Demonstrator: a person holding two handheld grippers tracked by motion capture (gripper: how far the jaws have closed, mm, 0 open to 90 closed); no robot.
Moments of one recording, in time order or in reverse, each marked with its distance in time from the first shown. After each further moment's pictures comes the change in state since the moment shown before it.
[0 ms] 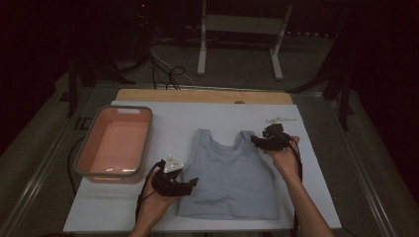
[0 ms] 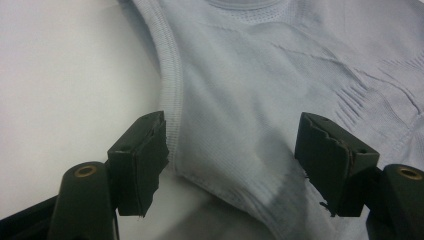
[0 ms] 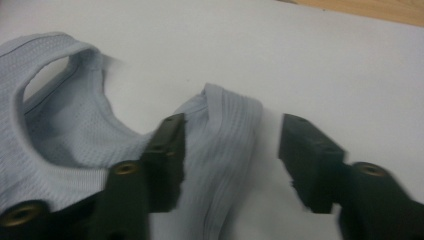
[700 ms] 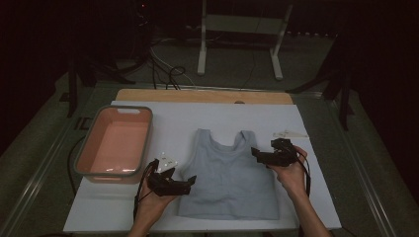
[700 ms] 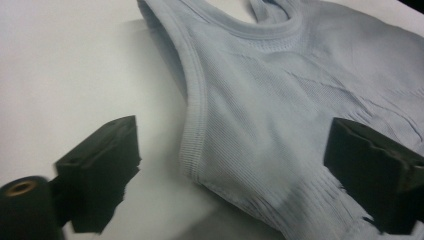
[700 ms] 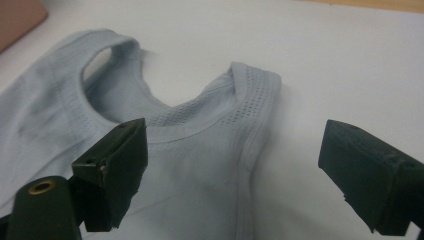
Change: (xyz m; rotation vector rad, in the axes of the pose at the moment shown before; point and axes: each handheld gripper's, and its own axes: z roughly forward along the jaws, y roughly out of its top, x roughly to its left) left arm 0.004 0.001 -0.011 -0.079 0.046 -0.039; right arm 0.018 -0.034 -0.041 -0.086 0.040 0.033
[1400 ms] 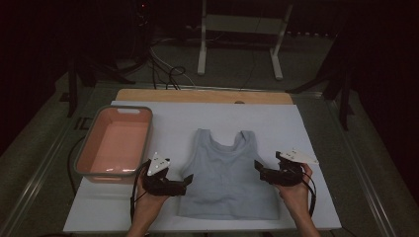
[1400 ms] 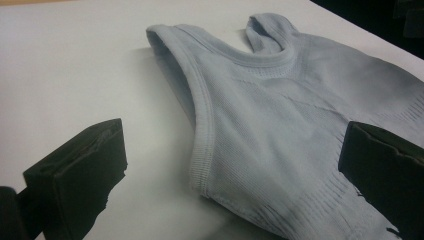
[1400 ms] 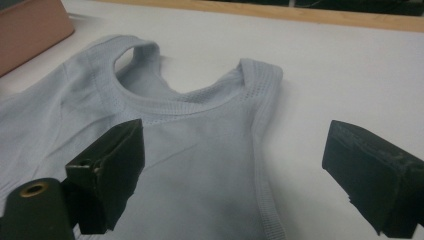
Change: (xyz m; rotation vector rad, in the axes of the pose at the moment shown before) left arm 0.010 -0.006 -0.009 -0.115 -0.028 -0.013; right arm 0.018 -0.041 -0.031 -0.145 -0.022 -0.020
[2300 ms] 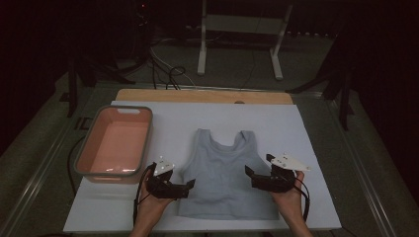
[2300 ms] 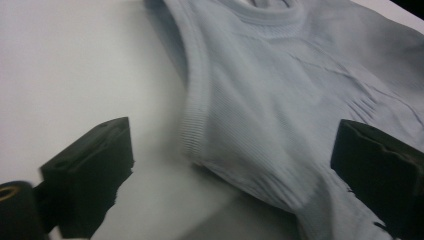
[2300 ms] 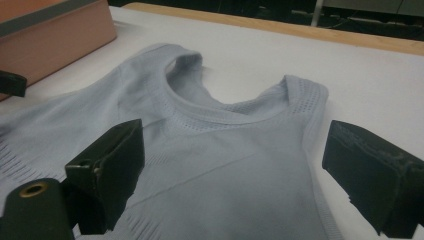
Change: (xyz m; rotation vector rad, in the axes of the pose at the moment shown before) left arm -0.004 -0.012 0.014 0.127 -0.019 -0.039; right arm 0.030 -0.002 -0.004 -0.040 0.067 -0.070
